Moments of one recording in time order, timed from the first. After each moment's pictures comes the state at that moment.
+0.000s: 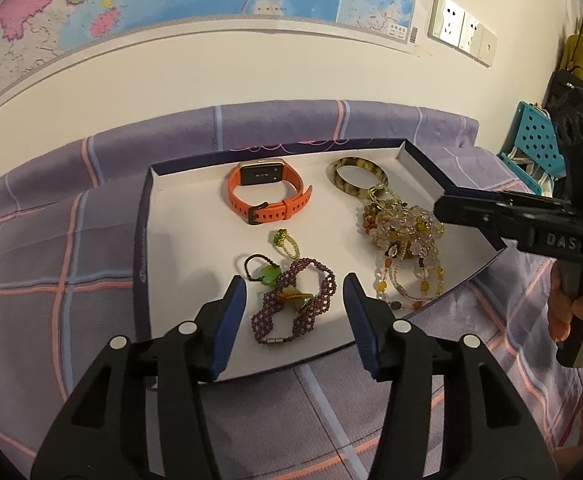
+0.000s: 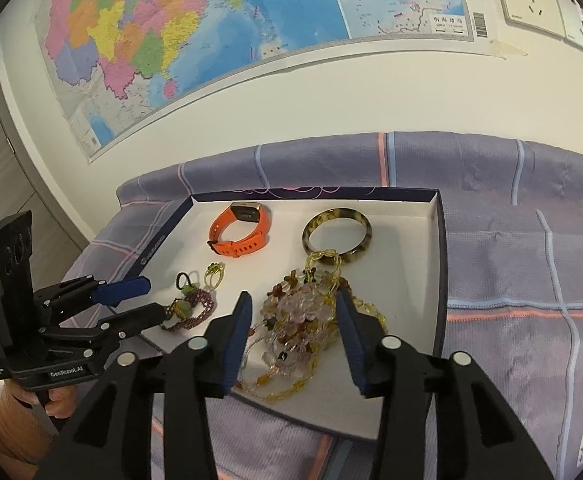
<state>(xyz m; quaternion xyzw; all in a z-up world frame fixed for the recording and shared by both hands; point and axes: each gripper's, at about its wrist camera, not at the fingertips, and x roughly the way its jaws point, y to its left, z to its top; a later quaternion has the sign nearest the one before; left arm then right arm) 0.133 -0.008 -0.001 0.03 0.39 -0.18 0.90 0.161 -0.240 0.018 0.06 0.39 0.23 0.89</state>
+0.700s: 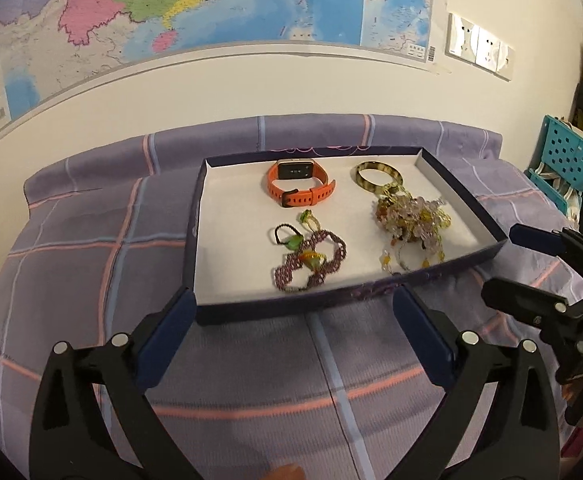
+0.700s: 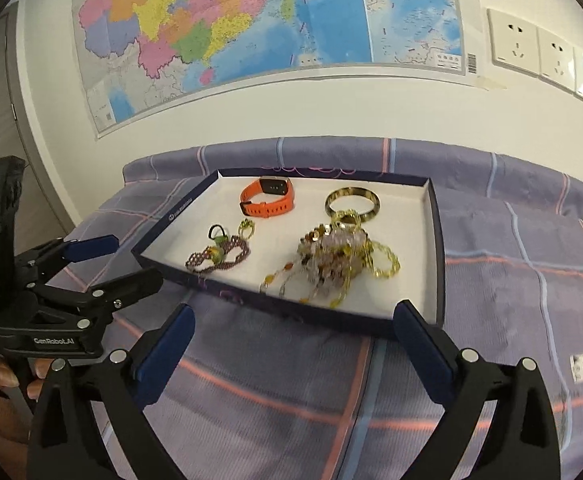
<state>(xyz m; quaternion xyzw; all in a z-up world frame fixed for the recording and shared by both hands) 0.072 -0.002 0.012 0.03 0.36 -0.10 0.93 0.070 -0.215 0.020 0.01 0.35 0.19 0.92</state>
